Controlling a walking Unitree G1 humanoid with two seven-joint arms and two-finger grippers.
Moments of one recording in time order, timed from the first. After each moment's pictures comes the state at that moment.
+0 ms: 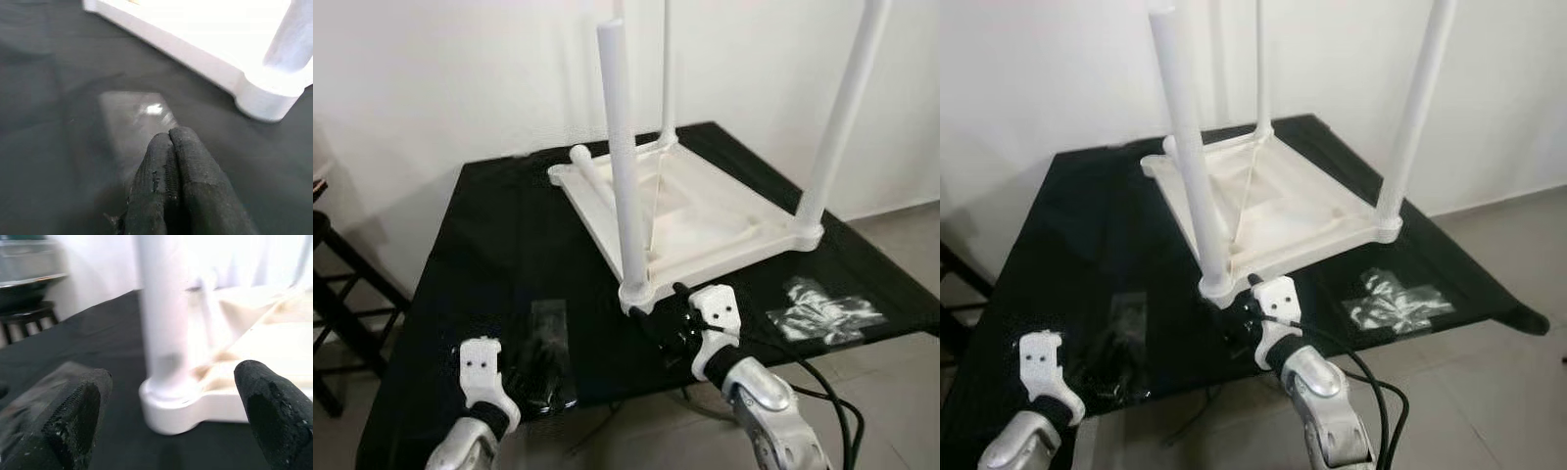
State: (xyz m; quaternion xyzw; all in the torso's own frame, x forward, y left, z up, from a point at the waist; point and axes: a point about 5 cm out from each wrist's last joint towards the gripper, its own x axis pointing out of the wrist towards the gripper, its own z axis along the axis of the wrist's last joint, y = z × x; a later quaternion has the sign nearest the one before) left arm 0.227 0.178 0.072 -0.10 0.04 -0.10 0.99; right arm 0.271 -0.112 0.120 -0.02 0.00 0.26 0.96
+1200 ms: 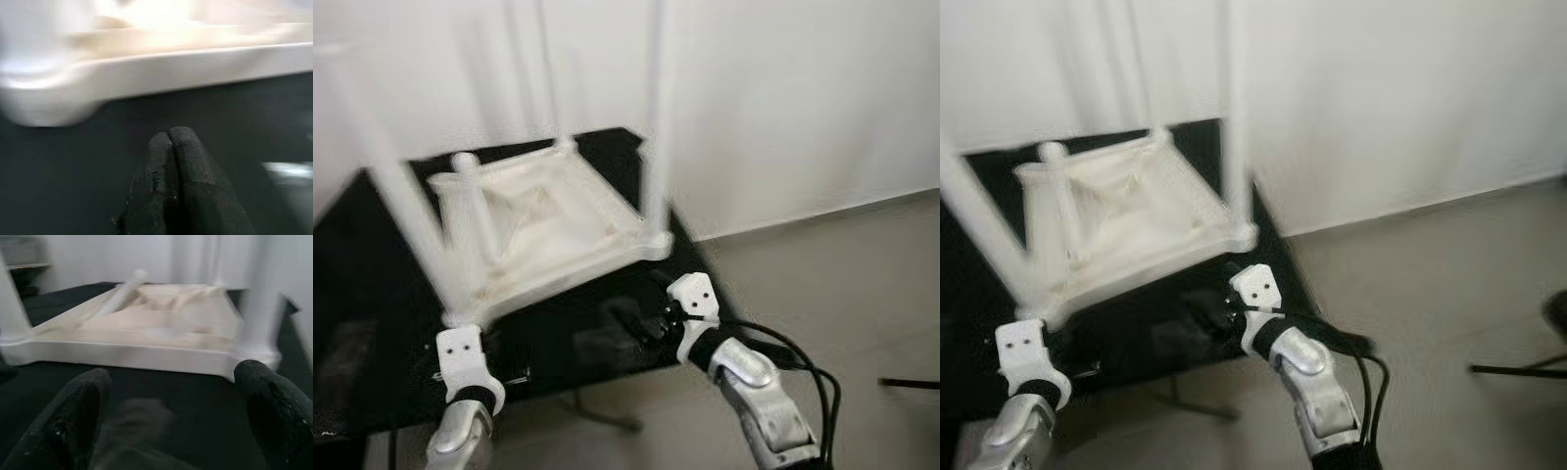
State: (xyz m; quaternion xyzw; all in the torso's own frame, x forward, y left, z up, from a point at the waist) left arm 0.239 0.190 0.073 -0.11 0.08 0.07 0.99; right arm 0.287 -0.105 0.119 -0.02 0.00 0.32 0.95
